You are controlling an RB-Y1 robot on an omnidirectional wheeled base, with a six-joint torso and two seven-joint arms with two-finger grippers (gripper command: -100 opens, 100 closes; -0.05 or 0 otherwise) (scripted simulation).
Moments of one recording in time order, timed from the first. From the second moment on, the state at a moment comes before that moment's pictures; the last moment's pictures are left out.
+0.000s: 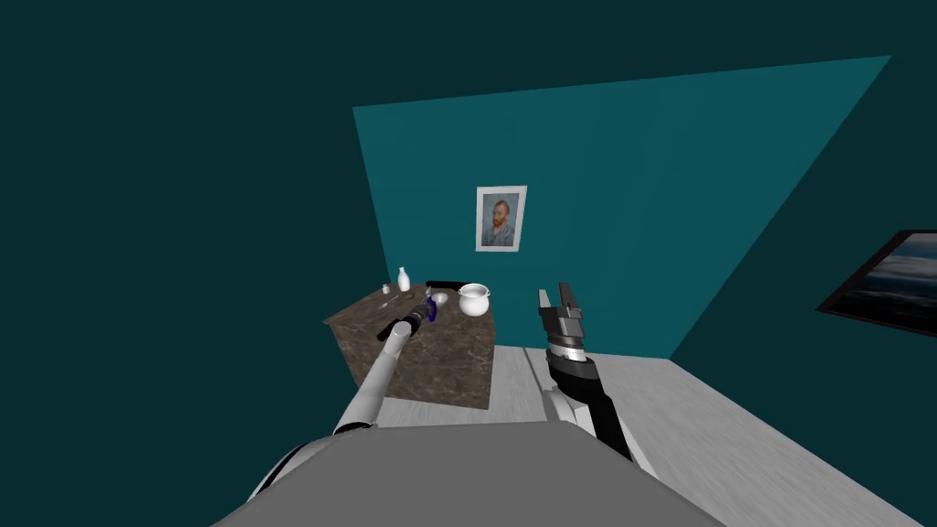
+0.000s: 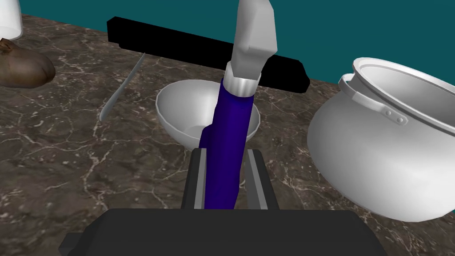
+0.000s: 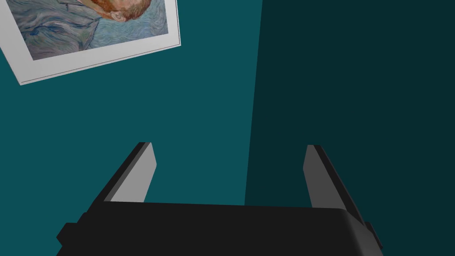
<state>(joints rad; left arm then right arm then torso) -0.34 0.05 0.27 -1.17 1.05 0.30 0.66 0.50 -0.01 0.04 -2.28 -0.01 -0.54 0.03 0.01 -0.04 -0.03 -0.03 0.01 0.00</state>
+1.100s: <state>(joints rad) -0.05 0.07 0.37 -1.48 1.17 0.43 0.60 0.50 -0.01 0.04 -2.28 -0.01 -0.54 0.03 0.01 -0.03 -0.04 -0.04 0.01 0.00</state>
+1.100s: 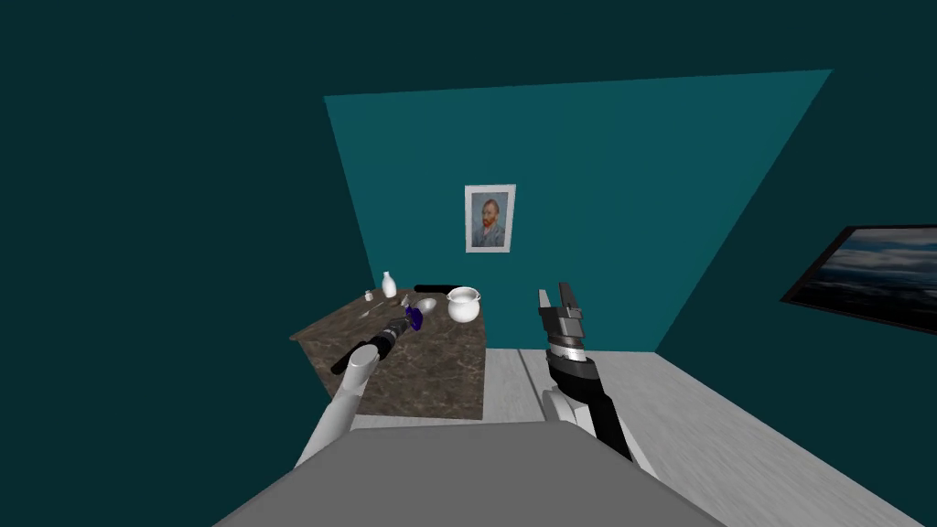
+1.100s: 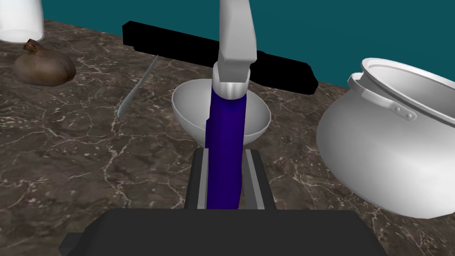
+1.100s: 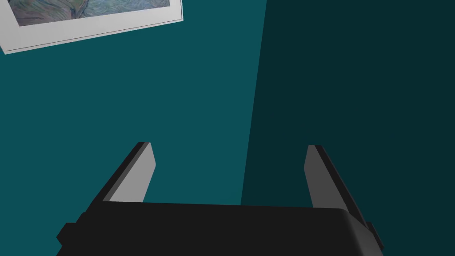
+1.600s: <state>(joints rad) 0.10 0.08 0.43 -1.62 1.25 0.51 0.56 0.50 -0.01 0.04 -2.28 -0.01 -0.54 0.03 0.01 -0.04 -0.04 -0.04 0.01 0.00</state>
